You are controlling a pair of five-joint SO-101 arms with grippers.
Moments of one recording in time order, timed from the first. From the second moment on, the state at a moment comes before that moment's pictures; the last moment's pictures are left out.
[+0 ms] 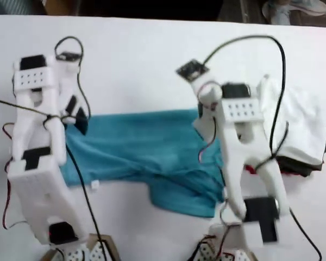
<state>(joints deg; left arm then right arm) -19.0 26.4 -19.4 99.4 -19.2 -9.6 -6.2 16.3 80.7 33.3</state>
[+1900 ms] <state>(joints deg) -24.3 1.5 27.3 71.4 -16.6 -29.2 -39.3 59.8 77.4 52.1</state>
